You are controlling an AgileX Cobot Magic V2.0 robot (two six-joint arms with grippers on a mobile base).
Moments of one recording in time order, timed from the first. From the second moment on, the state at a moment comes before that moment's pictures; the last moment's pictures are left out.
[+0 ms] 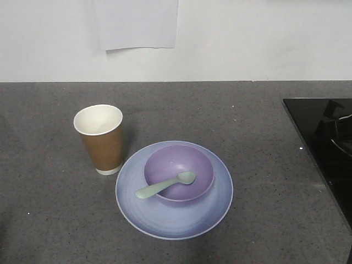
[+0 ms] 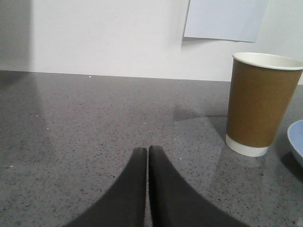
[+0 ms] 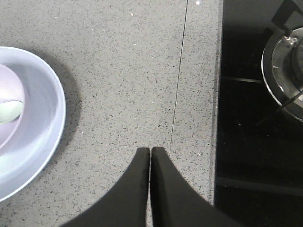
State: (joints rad) left arm 0.00 -0.01 0.02 0.01 0.16 -0.13; right arm 0.10 1.07 -1.13 0.06 1.02 -0.01
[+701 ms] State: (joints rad) left arm 0.00 -0.01 0.02 0.01 0.16 -0.13; right arm 0.10 1.07 -1.13 0.06 1.02 -0.01
